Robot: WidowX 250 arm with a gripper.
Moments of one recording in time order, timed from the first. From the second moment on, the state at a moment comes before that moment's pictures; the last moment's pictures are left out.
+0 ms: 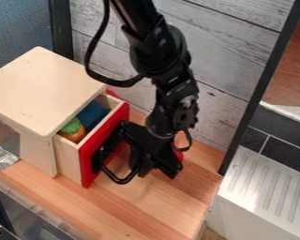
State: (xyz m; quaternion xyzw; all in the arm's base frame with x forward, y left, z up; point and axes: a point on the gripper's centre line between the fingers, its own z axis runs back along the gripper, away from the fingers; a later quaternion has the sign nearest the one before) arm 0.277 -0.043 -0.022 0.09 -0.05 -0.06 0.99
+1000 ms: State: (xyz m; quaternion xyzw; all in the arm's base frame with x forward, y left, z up) arm 0.278 -0.076 -0.022 0.07 -0.06 -0.08 0.99
